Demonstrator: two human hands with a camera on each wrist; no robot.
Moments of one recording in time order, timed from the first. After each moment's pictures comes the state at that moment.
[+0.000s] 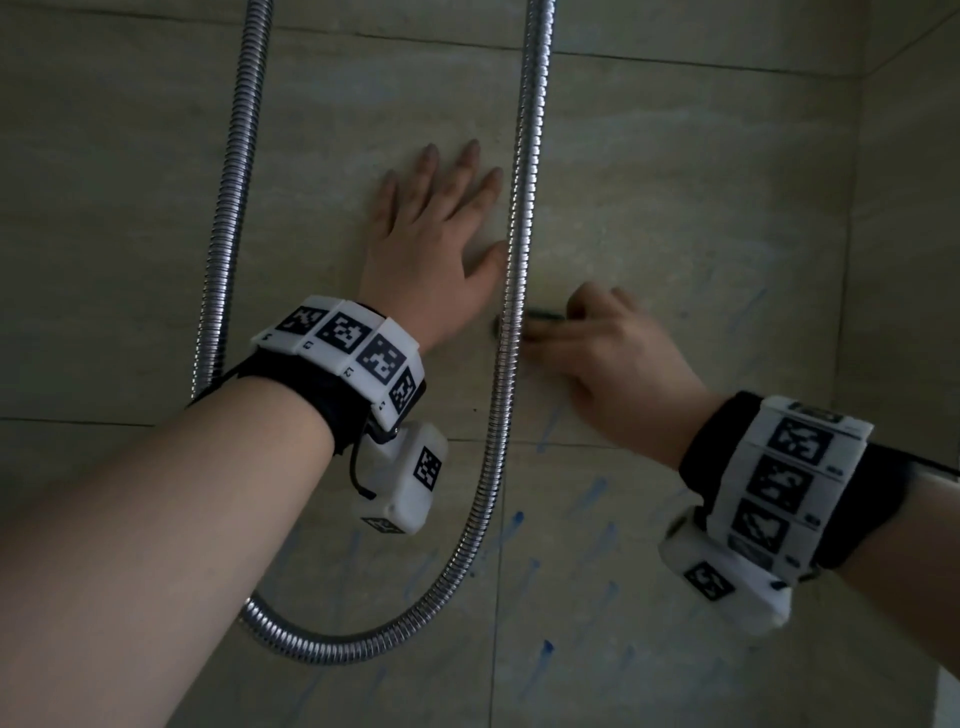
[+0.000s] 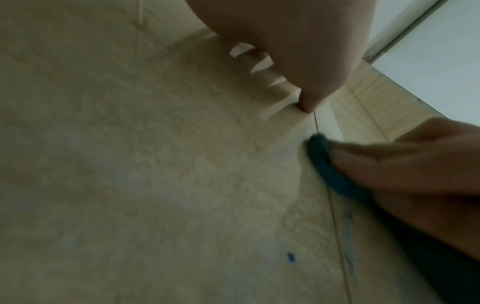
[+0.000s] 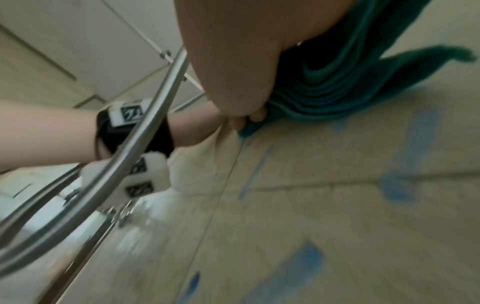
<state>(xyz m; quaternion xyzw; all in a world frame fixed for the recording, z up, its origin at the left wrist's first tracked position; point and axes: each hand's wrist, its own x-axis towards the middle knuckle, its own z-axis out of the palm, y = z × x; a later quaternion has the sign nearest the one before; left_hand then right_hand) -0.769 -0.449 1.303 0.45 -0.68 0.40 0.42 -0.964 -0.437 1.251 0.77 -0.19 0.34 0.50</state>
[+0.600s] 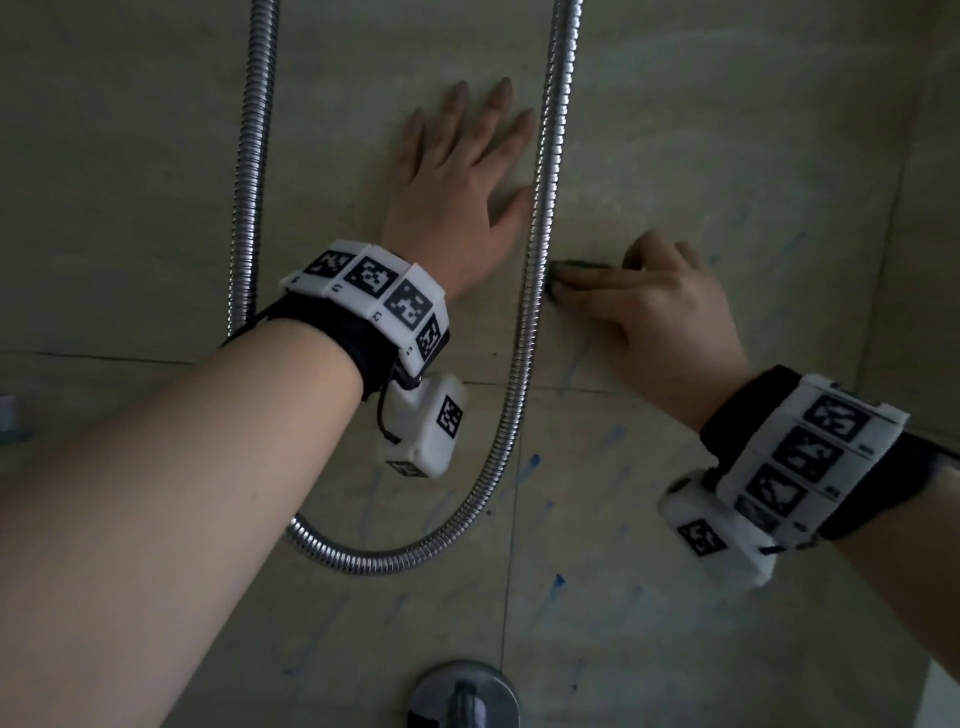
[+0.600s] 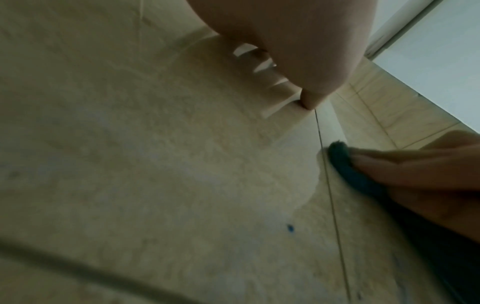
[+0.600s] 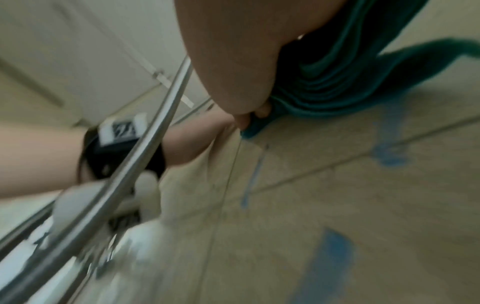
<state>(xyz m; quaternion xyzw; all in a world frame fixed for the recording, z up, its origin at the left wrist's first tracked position) -0.770 -0.449 1.295 0.45 -0.69 0.40 0.41 -0.971 -0.438 1.235 0.74 -0.21 0.41 0.49</state>
